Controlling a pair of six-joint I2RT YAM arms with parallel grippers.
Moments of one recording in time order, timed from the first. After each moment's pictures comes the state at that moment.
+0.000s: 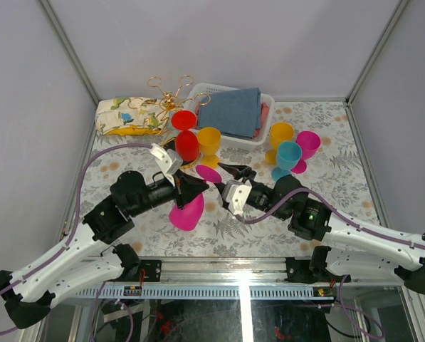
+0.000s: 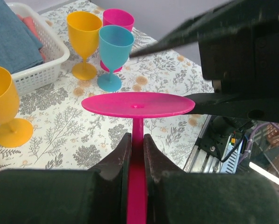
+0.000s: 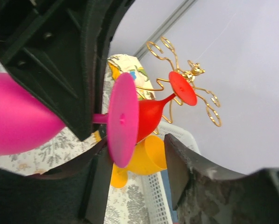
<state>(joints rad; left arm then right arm) -0.84 0.73 0.79 -0.13 0.22 -0.24 1.14 0.97 0.82 0.19 0.04 -0.71</state>
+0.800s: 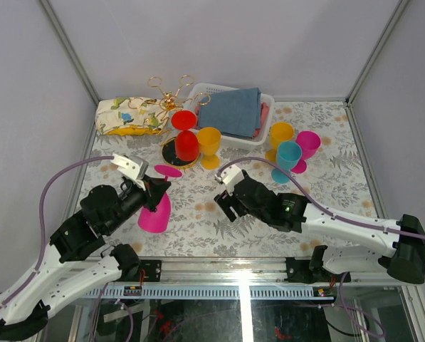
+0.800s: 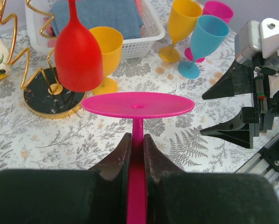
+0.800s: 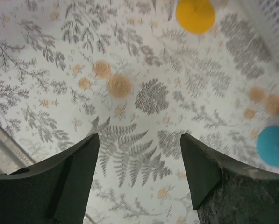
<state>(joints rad) -0.84 0.50 0.86 -0.52 -0.19 -0.19 1.14 1.16 0.89 -0.34 0.34 0.07</state>
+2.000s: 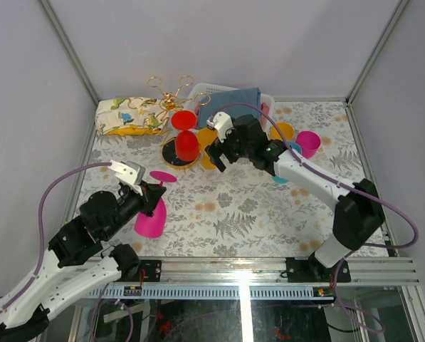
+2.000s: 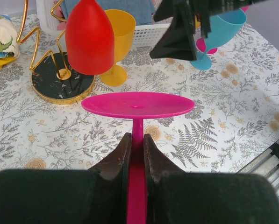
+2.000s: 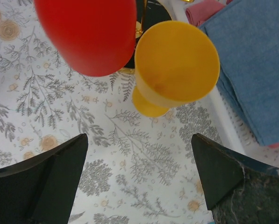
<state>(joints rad) -0.84 0.43 0.81 -0.59 -0.24 -0.20 0.72 1.57 1.26 -0.25 -0.11 -0.18</state>
